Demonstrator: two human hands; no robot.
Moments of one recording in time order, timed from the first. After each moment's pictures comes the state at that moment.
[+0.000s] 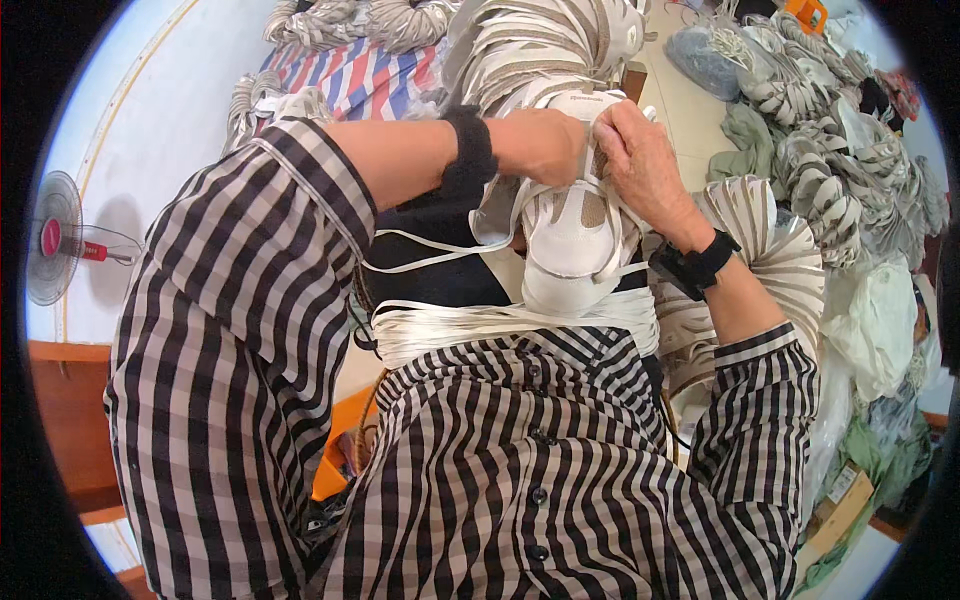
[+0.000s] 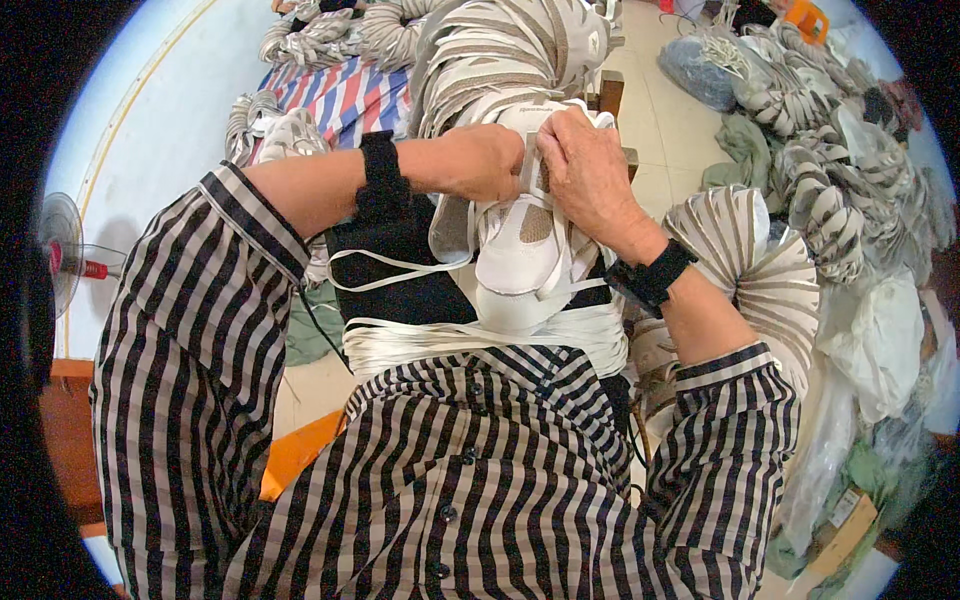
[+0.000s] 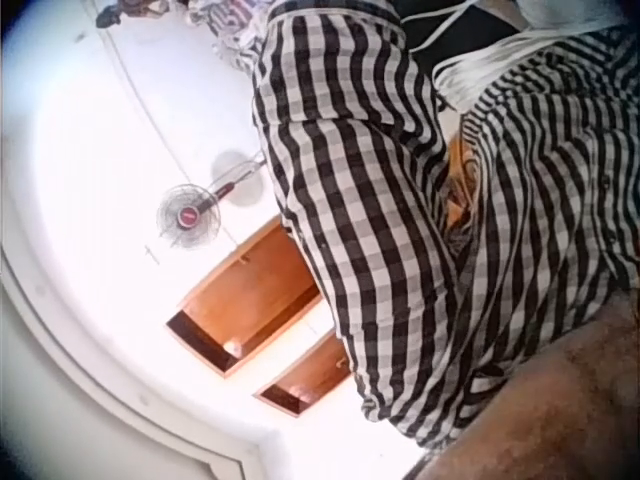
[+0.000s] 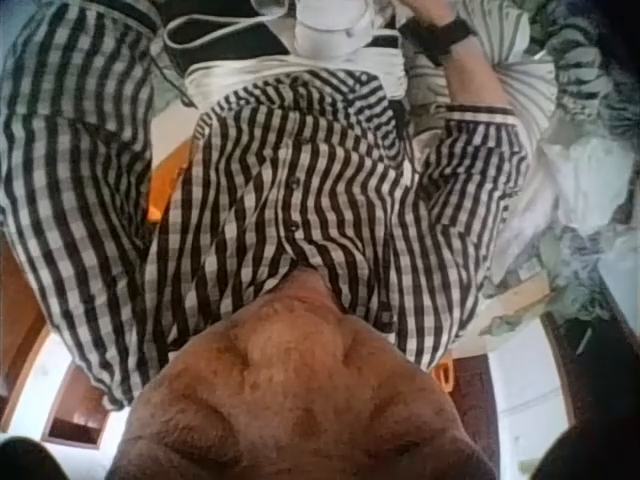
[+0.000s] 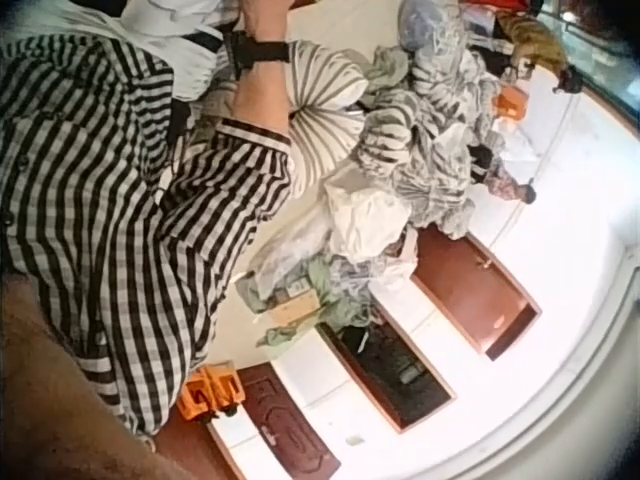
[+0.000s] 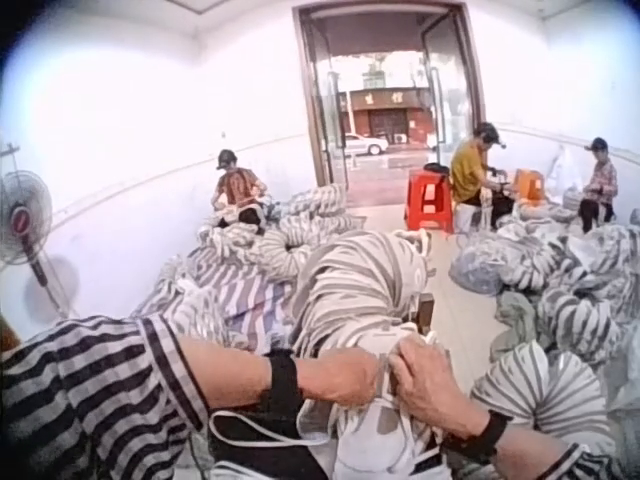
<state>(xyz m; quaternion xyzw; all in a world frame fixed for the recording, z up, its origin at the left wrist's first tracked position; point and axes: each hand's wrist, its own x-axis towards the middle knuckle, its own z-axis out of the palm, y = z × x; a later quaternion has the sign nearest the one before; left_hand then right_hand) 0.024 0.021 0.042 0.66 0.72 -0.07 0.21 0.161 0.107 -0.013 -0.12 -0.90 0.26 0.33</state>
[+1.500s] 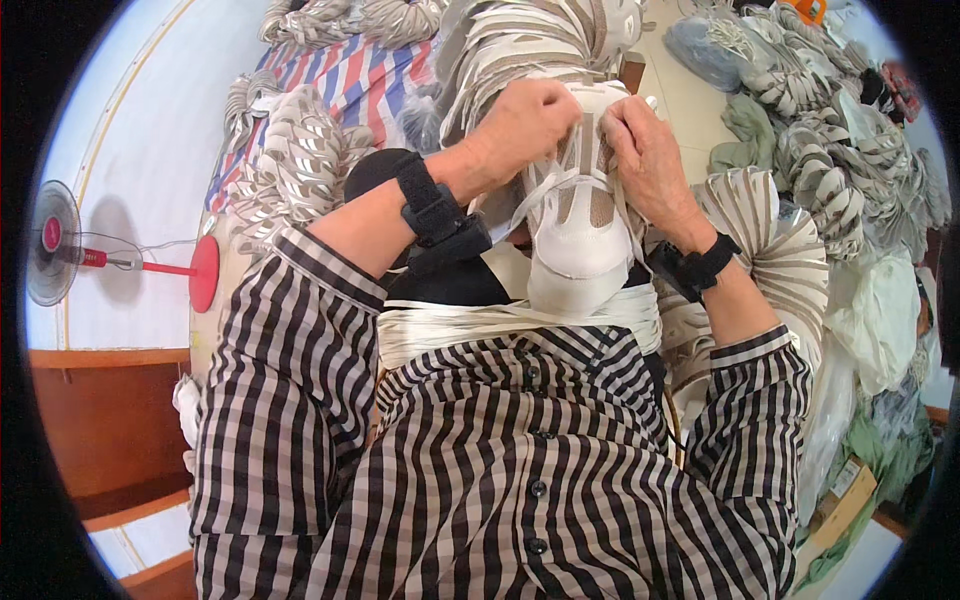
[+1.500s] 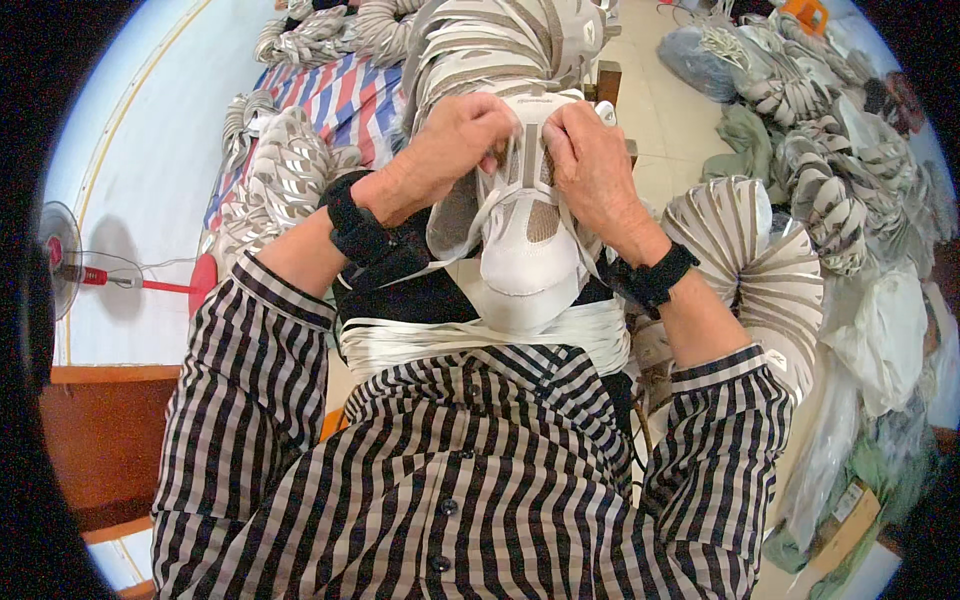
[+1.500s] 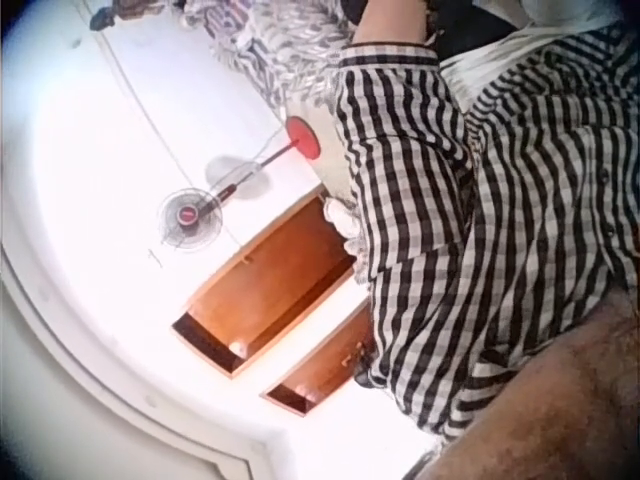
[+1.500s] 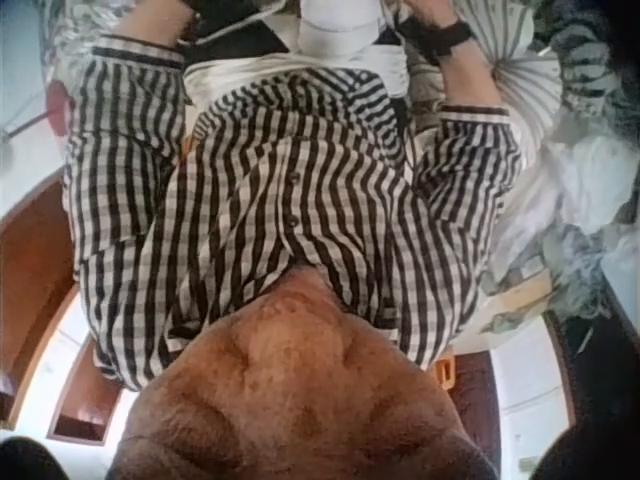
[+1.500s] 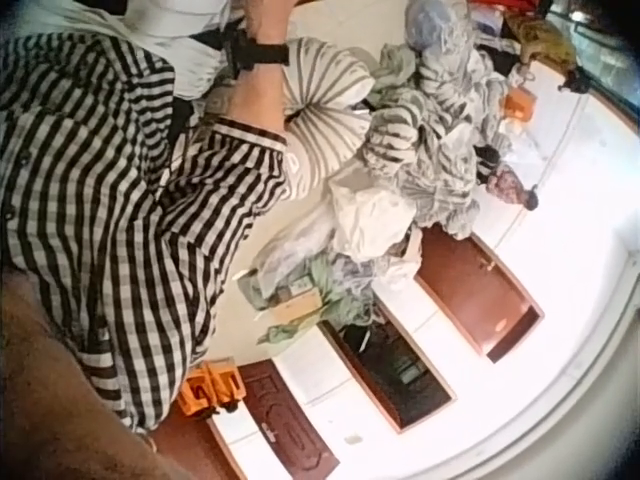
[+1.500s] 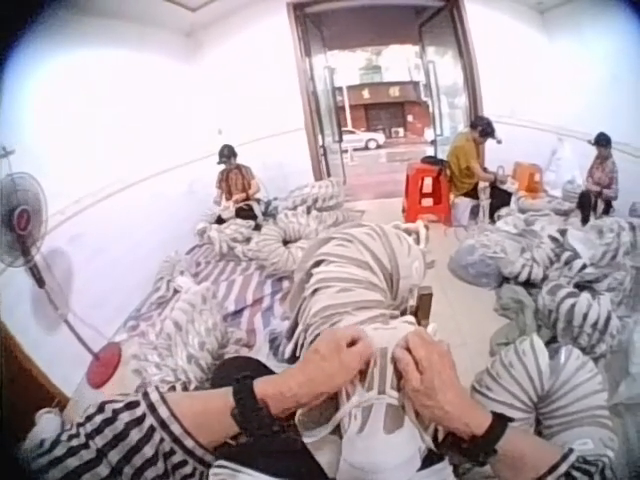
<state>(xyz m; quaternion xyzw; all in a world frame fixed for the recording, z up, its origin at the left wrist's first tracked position) 0.021 0.006 0.015 0.45 0.66 0.51 0.32 0.163 0.112 -0.018 -0.14 -0.85 0.33 0.38</state>
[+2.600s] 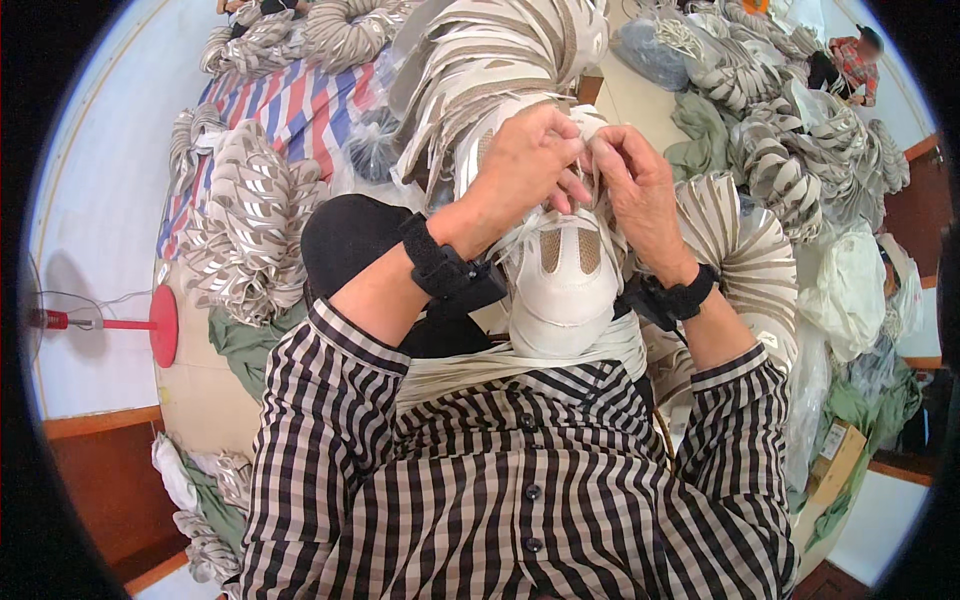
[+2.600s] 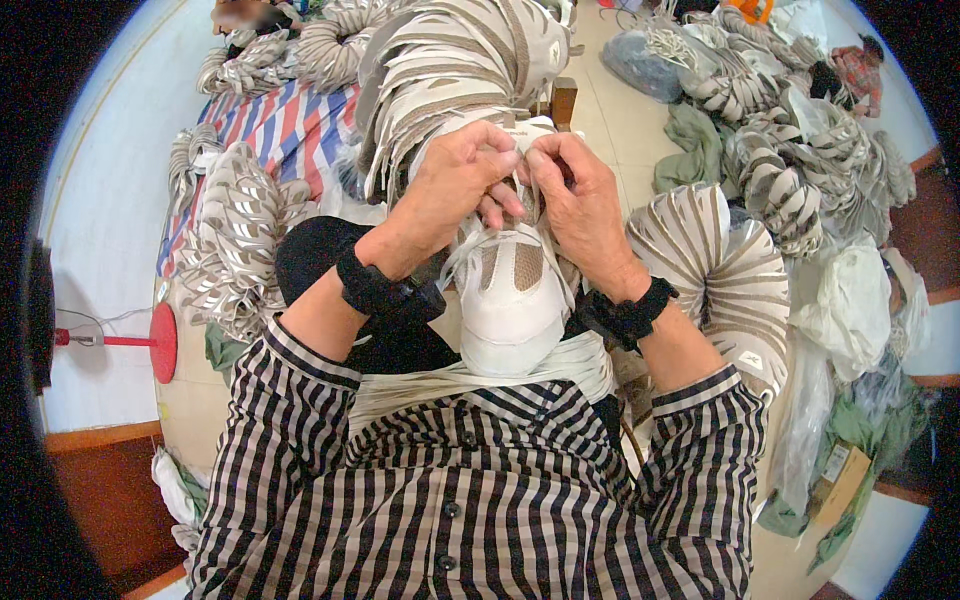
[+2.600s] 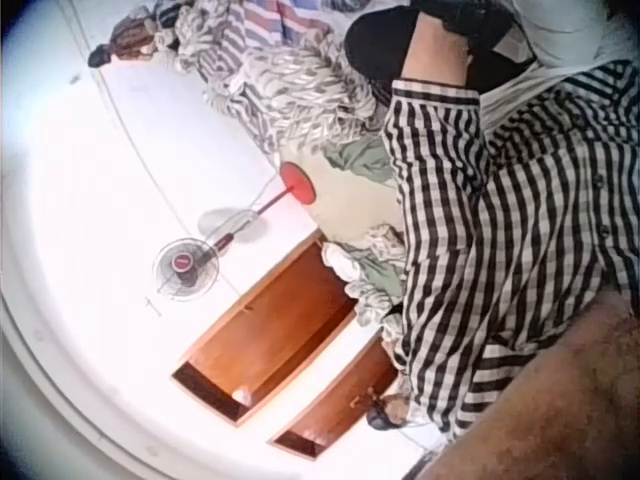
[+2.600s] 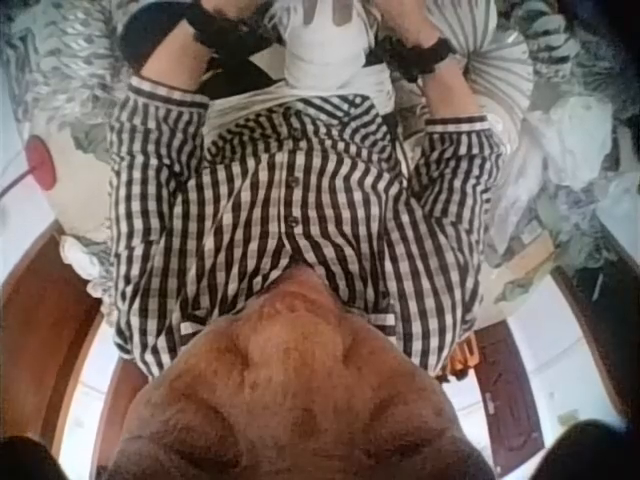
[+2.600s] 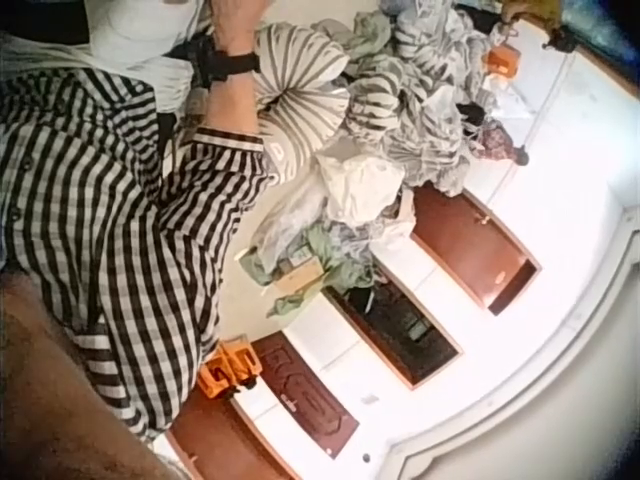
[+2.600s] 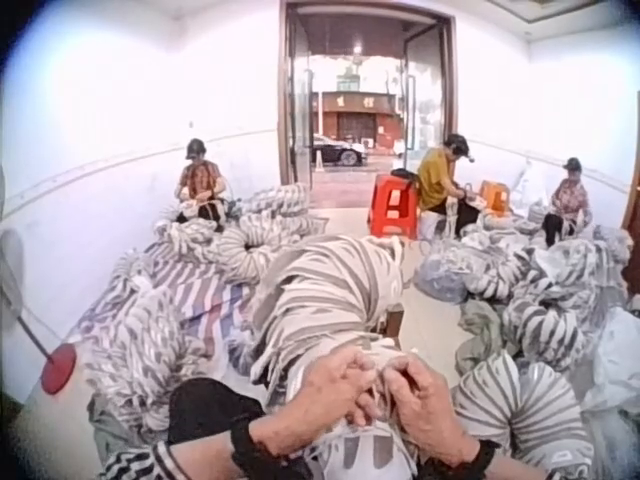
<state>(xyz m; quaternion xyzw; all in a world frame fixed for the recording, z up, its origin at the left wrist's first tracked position) 0.032 0.022 0.012 0.39 0.52 0.59 0.49 0.171 0.100 -0.001 -0.21 -0.76 0.48 0.38</state>
